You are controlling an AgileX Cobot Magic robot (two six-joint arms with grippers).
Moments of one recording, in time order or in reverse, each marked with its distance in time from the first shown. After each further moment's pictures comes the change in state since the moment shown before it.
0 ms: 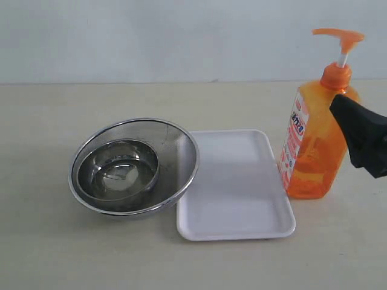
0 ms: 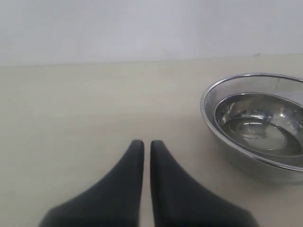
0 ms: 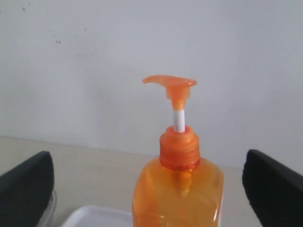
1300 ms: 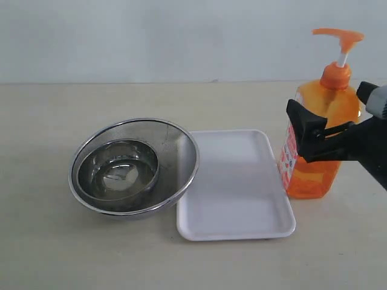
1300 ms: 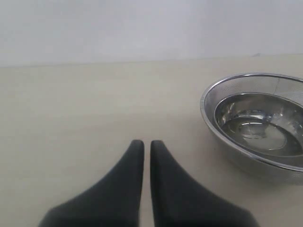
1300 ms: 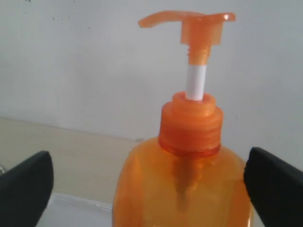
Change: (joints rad) left arm 0.000 0.000 0.000 0.000 0.000 0.000; right arm 0.246 0.497 -0.113 0.366 -0.273 -0.327
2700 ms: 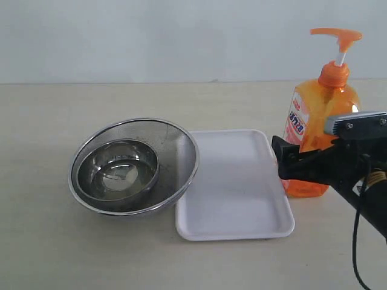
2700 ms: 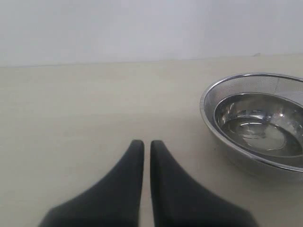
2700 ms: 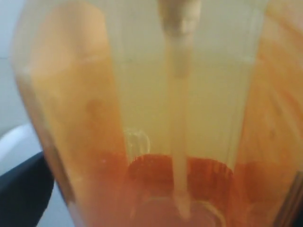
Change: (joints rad) left arm 0.000 0.000 0.000 0.000 0.000 0.000; right arm 0.000 0.339 -0.104 0.043 0.012 0.095
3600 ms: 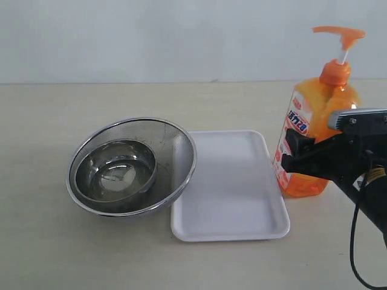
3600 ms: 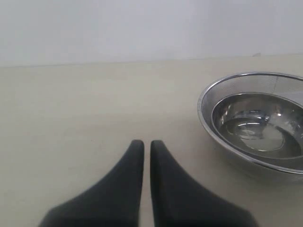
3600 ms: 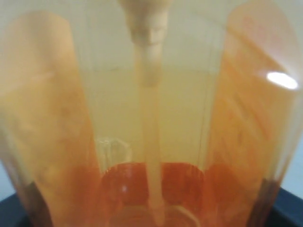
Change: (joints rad) left arm 0.000 0.000 0.000 0.000 0.000 0.000; right arm 0.000 0.006 -0.016 0.061 -0.004 0.002
